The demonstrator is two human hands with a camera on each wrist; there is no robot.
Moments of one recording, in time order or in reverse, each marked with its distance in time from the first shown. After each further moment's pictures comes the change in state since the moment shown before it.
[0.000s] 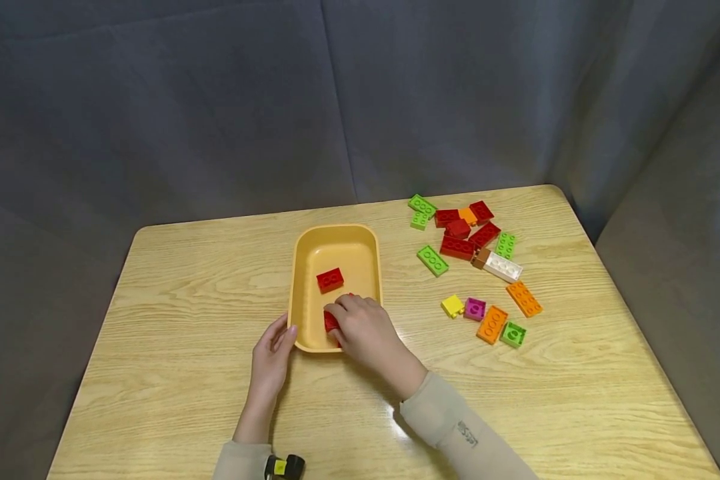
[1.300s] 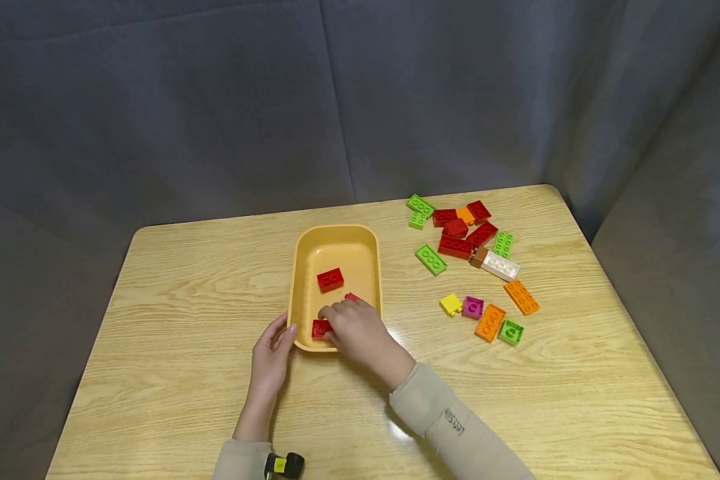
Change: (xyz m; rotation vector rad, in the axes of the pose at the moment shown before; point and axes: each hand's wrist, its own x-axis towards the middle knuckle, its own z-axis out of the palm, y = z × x) left_hand 0.002 0.000 0.002 0.008 0.029 -0.011; right_hand 0.007 -0.001 0.012 0.031 -0.127 0.009
